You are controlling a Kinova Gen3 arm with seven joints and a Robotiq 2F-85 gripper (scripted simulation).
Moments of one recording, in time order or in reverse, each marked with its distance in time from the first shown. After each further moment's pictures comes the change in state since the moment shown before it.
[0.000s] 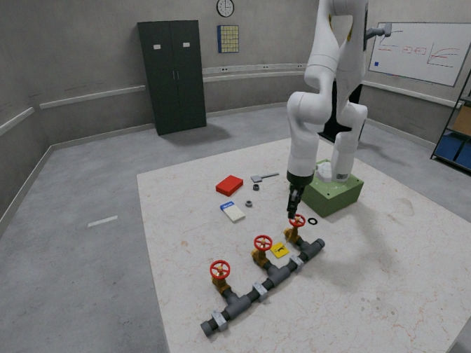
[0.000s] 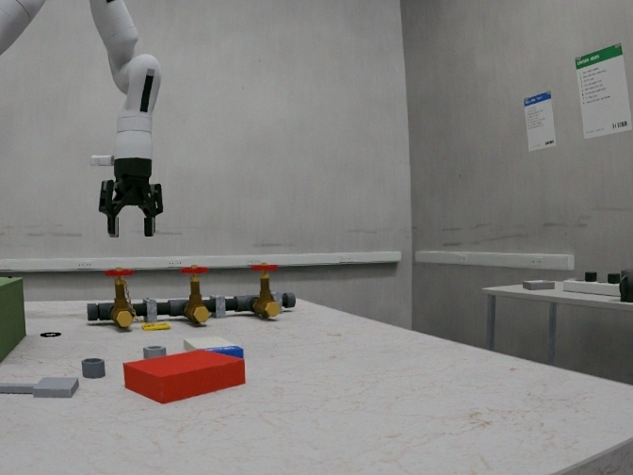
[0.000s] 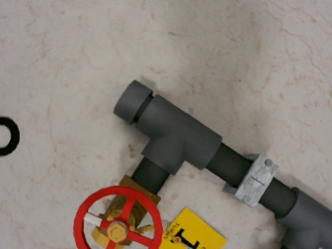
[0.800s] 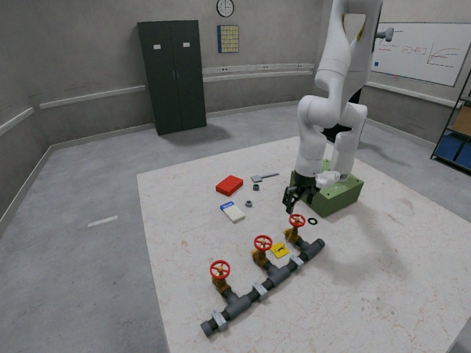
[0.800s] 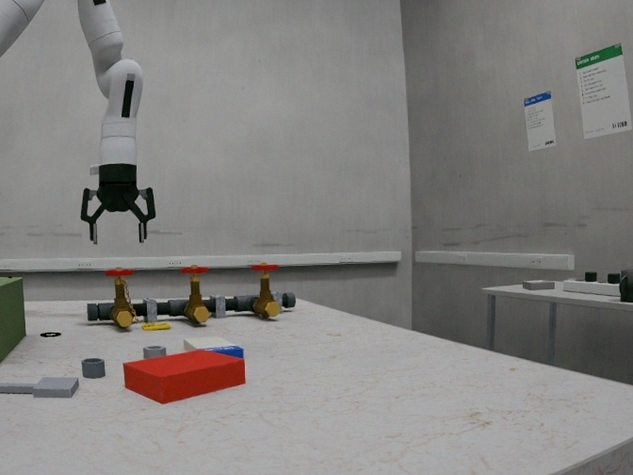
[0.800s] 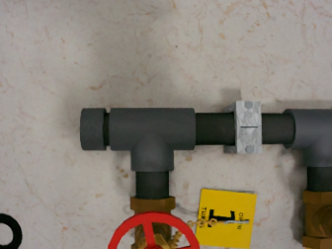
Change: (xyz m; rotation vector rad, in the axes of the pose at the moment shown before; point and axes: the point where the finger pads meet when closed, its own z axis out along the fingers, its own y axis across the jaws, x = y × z) arm 0.013 -0.024 0.012 -0.011 -0.024 0.583
